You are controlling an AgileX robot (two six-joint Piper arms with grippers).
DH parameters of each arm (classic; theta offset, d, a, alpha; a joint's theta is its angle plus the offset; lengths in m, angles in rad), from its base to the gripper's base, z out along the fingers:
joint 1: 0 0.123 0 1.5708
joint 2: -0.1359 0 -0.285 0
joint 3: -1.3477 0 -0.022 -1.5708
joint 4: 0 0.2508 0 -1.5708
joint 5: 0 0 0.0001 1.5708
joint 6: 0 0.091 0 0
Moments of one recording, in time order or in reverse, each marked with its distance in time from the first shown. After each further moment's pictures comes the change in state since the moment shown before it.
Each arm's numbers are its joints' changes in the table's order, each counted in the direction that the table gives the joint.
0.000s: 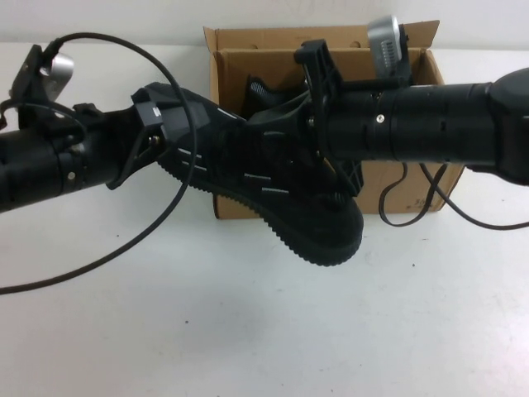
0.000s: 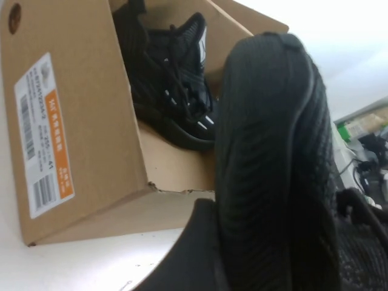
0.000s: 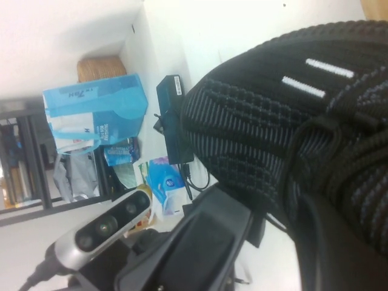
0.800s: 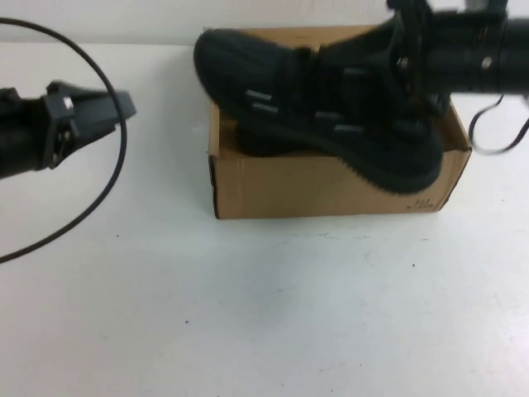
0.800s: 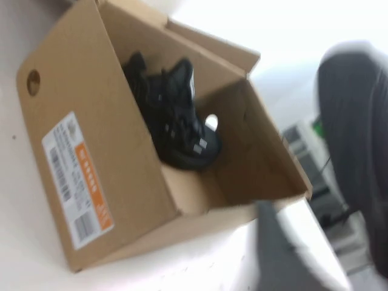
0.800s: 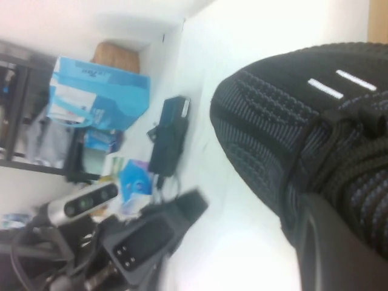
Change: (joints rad) right arm -0.254 0.043 0.091 -0.054 0.248 -0.347; left arm 0.296 0.000 0.008 0.083 0.316 0.093
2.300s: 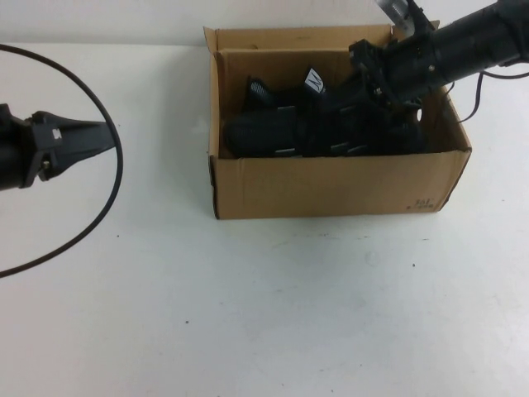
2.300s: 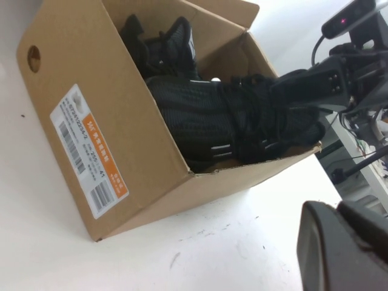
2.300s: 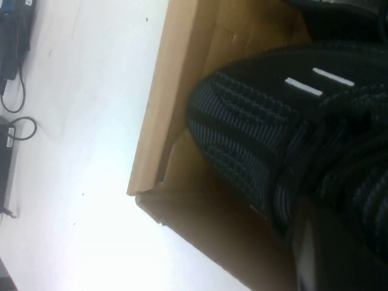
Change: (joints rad) right arm -0.092 -0.623 0.677 -0.396 0.358 0.030; left arm 0.066 0.002 0.000 0.135 0.111 0.053
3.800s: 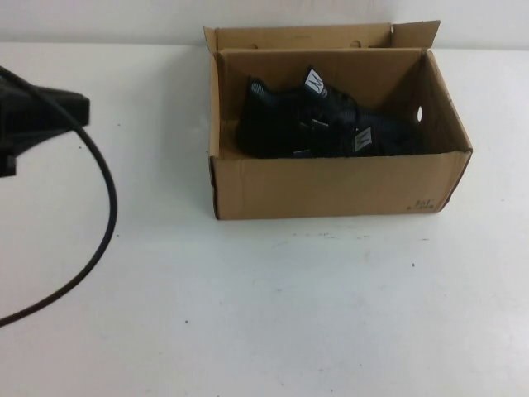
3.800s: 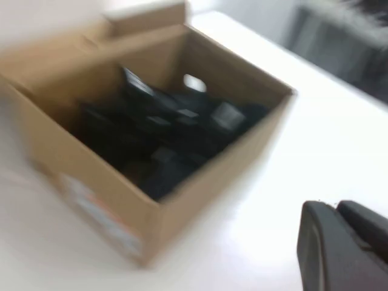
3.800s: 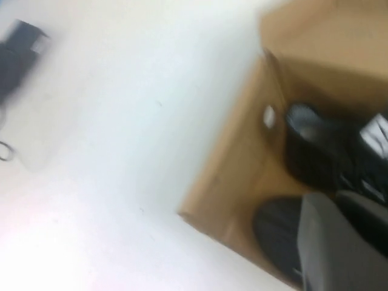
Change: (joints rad) right arm -0.027 0.321 0.158 -0.233 0.057 0.042; left arm 0.005 0.276 0.152 0.308 0.097 0.014
